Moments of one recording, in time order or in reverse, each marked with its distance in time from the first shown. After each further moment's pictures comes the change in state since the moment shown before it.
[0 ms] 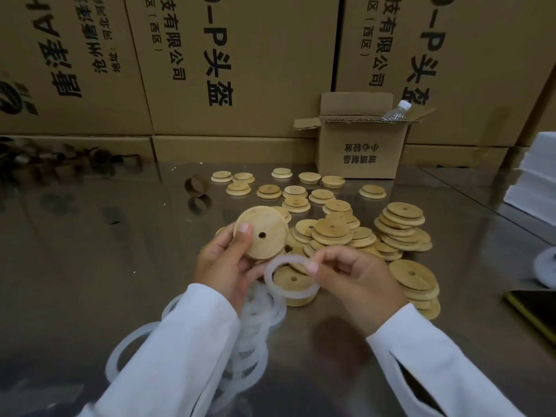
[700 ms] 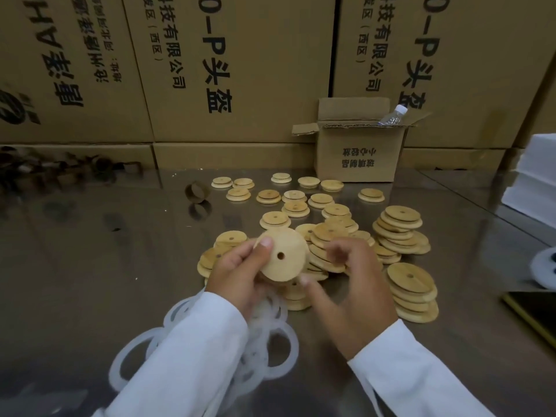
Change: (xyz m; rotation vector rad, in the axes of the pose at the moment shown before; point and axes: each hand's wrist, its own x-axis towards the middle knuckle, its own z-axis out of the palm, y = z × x) left_hand -0.005 -0.008 0.004 0.162 -0.073 -0.056; right_hand -0.008 0.012 0.006 -0.667 0.254 -0.389
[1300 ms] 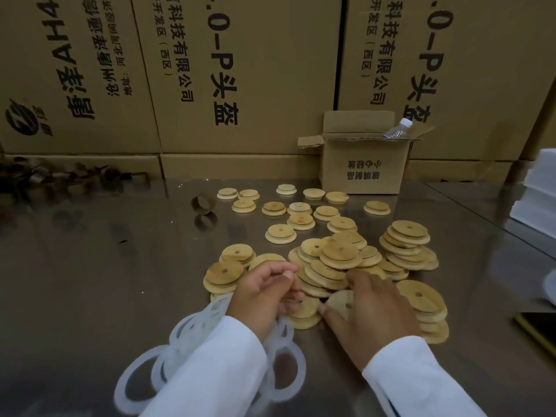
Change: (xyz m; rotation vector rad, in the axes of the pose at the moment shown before) left_hand -0.001 -0.006 0.010 0.199 -0.039 0.030; right_hand 0.008 0.017 -0.004 -0.706 -0.311 0.224
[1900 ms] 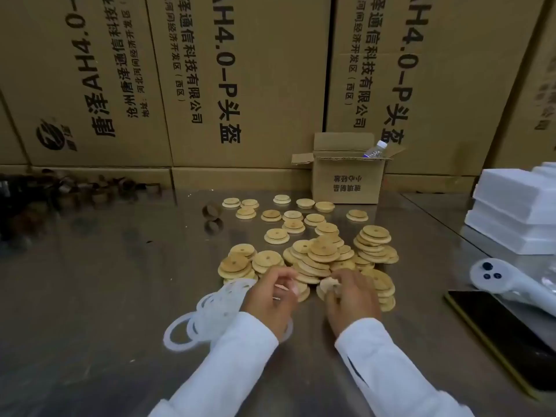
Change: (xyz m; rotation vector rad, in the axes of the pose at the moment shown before) left_hand -0.075 0.029 0.014 0.528 -0.001 0.166; right_hand -0.031 0.002 -0.013 0.329 0.044 0.115
